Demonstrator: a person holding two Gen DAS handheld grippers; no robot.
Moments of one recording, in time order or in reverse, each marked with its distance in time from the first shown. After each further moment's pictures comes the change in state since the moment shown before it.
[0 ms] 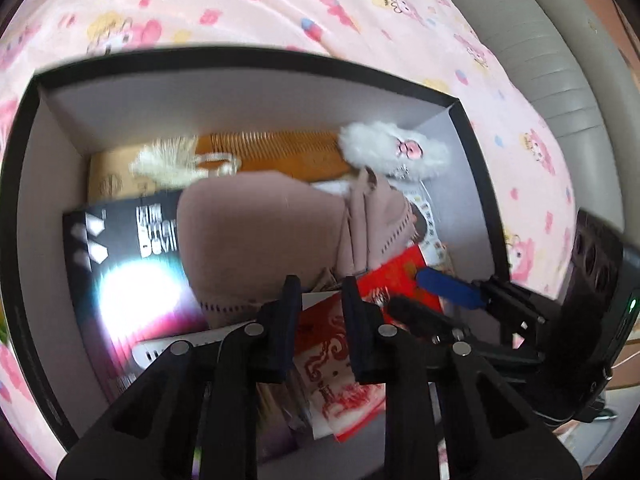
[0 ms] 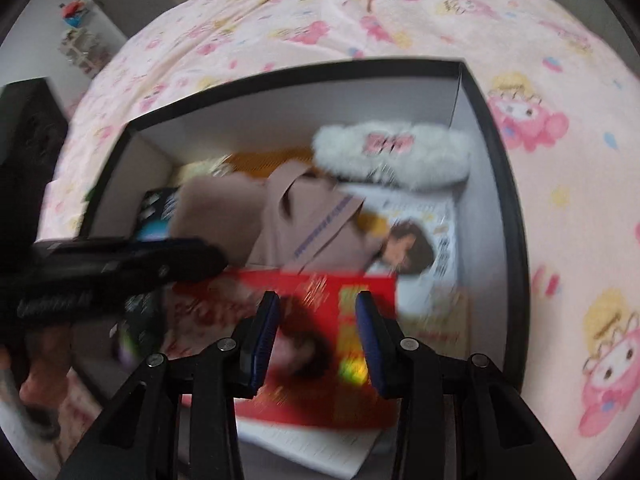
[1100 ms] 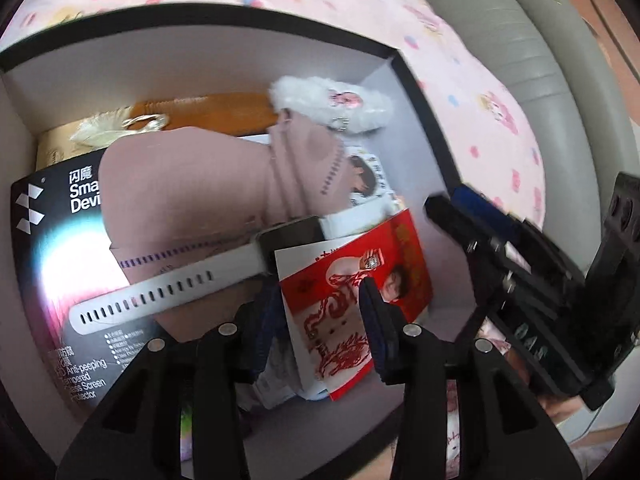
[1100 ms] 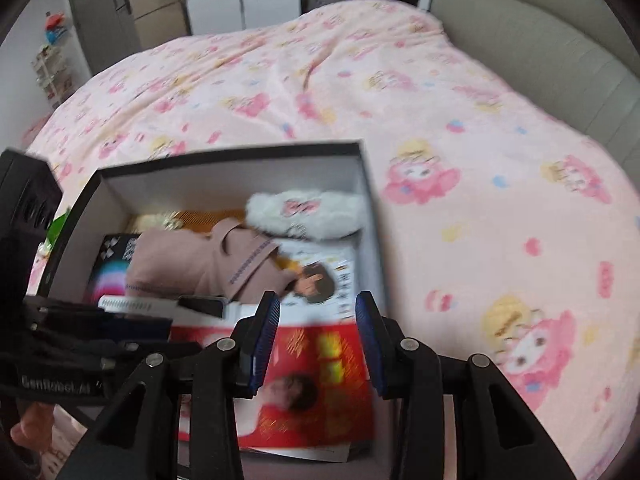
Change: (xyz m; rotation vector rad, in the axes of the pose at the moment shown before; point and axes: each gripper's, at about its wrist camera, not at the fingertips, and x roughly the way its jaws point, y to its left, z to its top) left arm 0.000 -0.025 -0.031 0.103 0.020 -0.105; right arm -0.054 0.000 -0.012 0.007 -0.280 -0.327
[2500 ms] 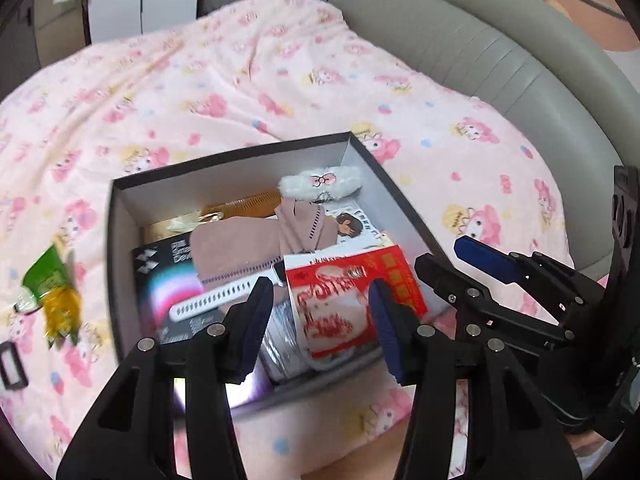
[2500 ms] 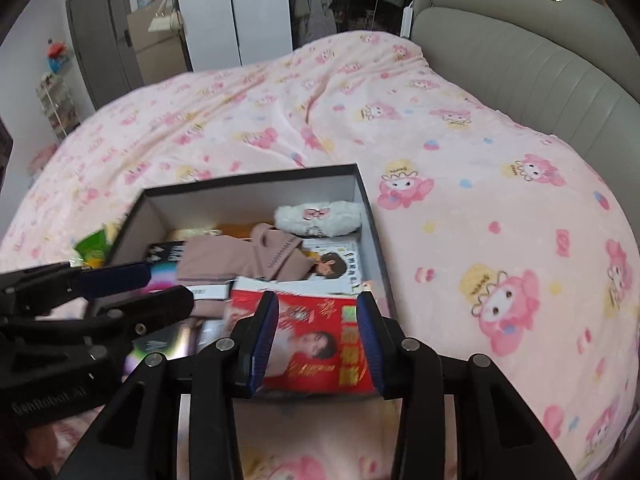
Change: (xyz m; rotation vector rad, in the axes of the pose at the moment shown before) left arm -0.070 -0.090 -0.047 0.194 -0.344 0.337; right arm -0.074 0.017 -0.033 0.059 -0.097 0.040
